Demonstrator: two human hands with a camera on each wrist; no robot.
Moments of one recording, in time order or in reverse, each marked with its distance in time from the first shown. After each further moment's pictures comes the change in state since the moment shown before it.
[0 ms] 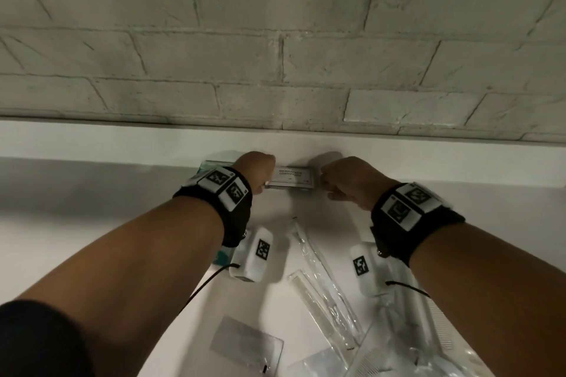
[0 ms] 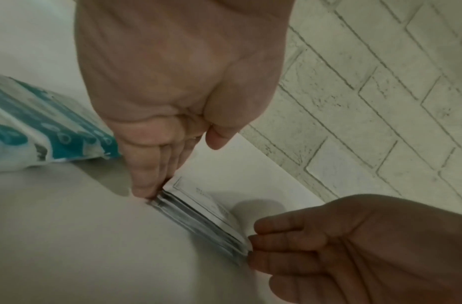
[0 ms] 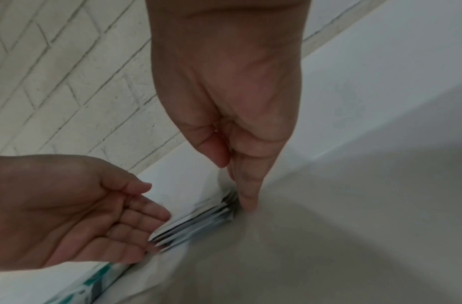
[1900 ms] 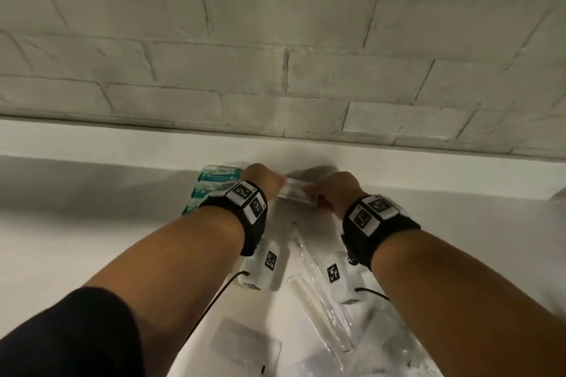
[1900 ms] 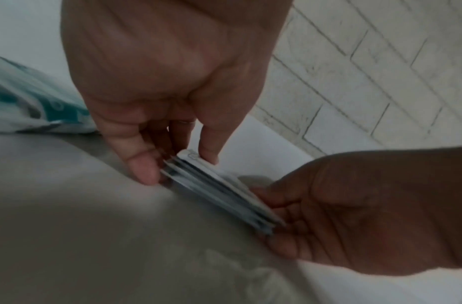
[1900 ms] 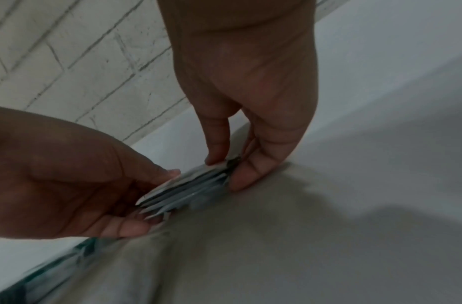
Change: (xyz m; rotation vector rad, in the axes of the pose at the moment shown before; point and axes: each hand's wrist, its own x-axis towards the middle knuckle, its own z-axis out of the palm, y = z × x) left_hand -0.006 -0.002 0.012 0.356 0.043 0.053; right_hand -0.025 -0.013 0.023 0.293 0.107 0.100
